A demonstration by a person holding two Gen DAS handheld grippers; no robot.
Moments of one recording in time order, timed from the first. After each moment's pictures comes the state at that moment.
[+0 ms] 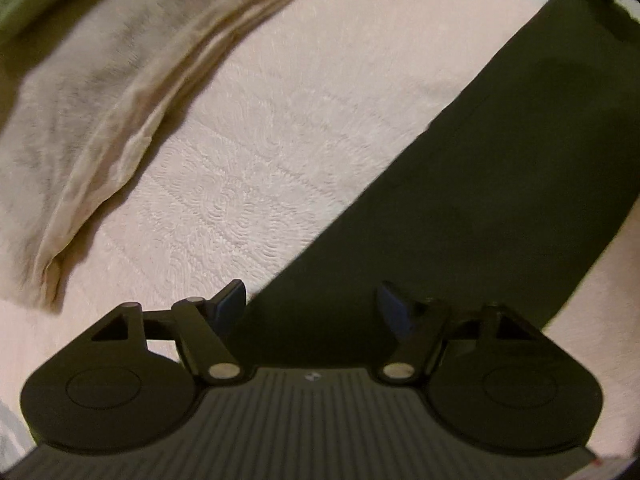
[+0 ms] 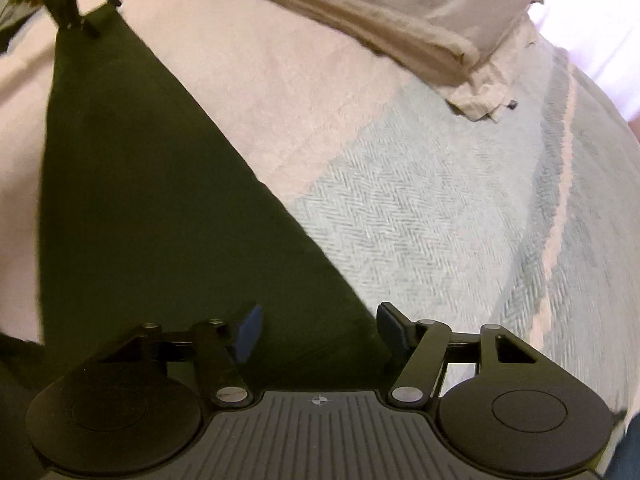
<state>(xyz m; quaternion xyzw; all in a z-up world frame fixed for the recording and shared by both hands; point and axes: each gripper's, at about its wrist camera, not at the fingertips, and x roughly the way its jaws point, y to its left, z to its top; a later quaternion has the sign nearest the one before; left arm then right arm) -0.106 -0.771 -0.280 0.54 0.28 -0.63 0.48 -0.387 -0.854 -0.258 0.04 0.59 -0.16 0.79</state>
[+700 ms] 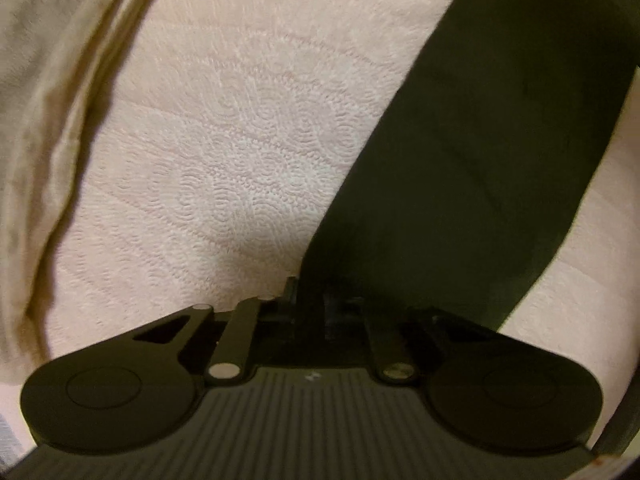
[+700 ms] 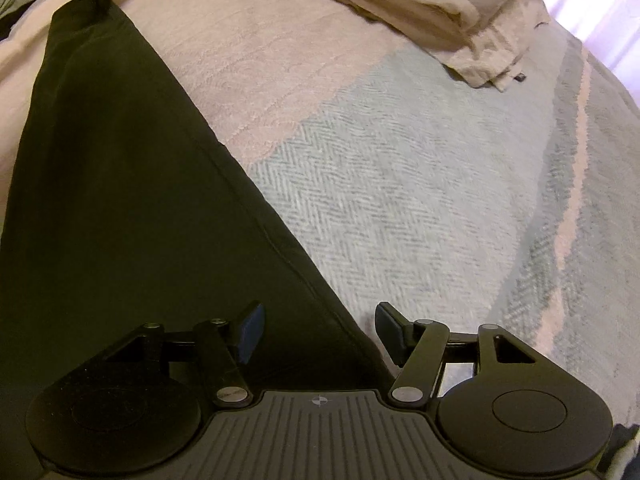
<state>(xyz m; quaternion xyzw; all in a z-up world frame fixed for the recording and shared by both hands) -0.095 -0.801 -0.297 0.64 0.29 -0.63 0.33 -0.411 -0.886 -0.283 0.04 0.59 -0.14 0.79</state>
